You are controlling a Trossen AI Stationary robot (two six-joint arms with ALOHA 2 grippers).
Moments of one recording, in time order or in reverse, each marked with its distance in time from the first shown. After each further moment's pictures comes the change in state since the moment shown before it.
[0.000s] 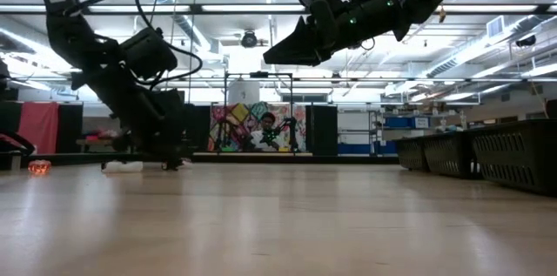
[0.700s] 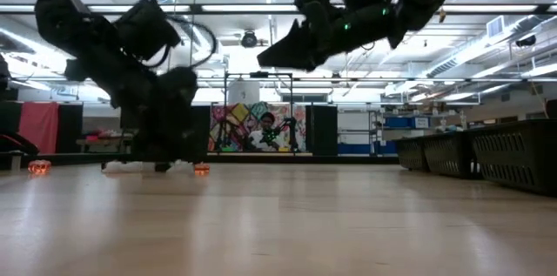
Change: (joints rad) left arm -0.240 -0.016 0.055 0.055 0.270 -0.044; right arm 0.001 0.050 0.001 0.081 -0.035 0.046
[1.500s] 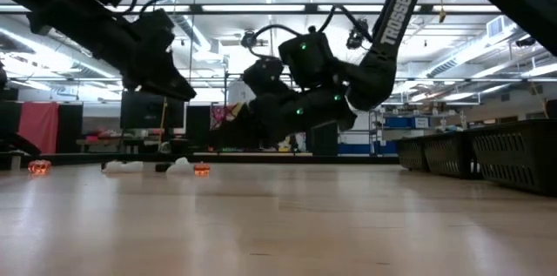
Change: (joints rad) left arm -0.129 -0.452 0.002 -0.294 -0.487 0.339; right arm 0.005 0.575 0.228 0.343 -0.234 0.000
